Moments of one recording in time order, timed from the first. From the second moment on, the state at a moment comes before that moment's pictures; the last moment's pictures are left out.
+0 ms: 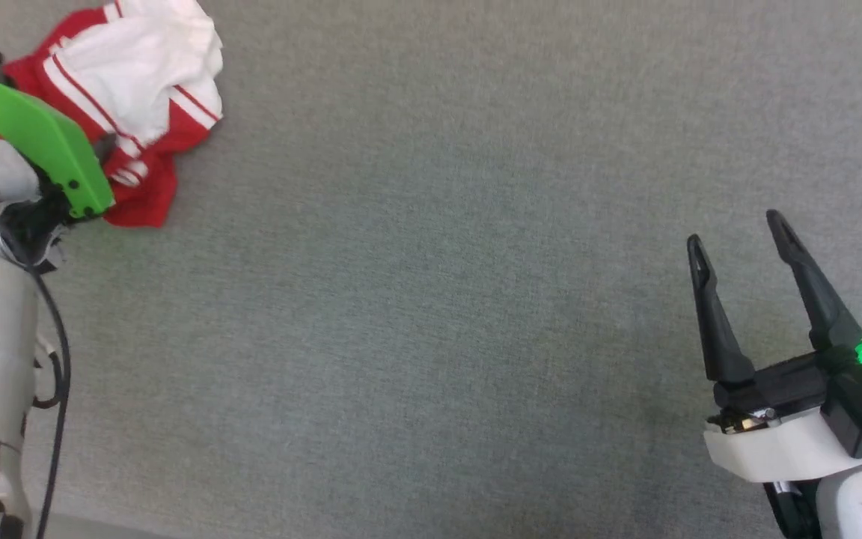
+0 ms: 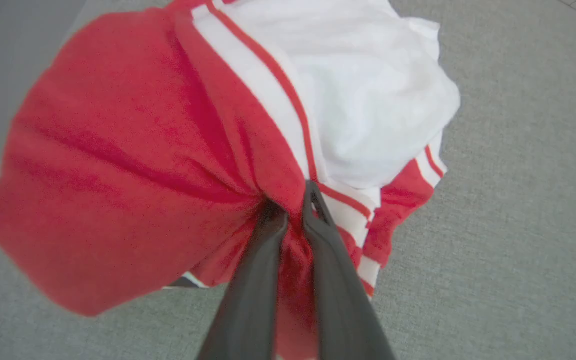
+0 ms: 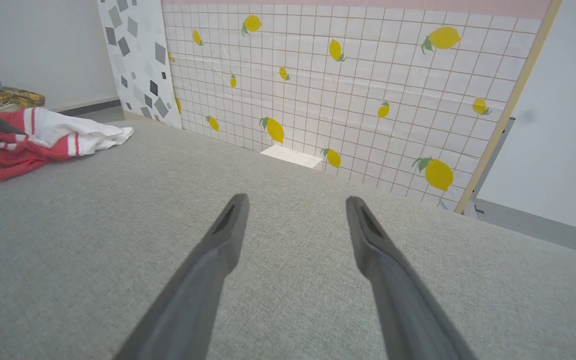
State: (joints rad) left arm -0.93 0.44 -0.16 0.81 -0.65 -0.13 0.52; right arm -0.05 -0.13 0.05 -0.26 -0.05 0.13 -0.20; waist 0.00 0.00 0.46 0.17
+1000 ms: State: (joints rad) left arm -0.86 0.30 -0.53 0.12 -0.64 -0.11 0.02; right arm 0.04 -0.05 0.00 -0.06 -0.05 0.13 -0.25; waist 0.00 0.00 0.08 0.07
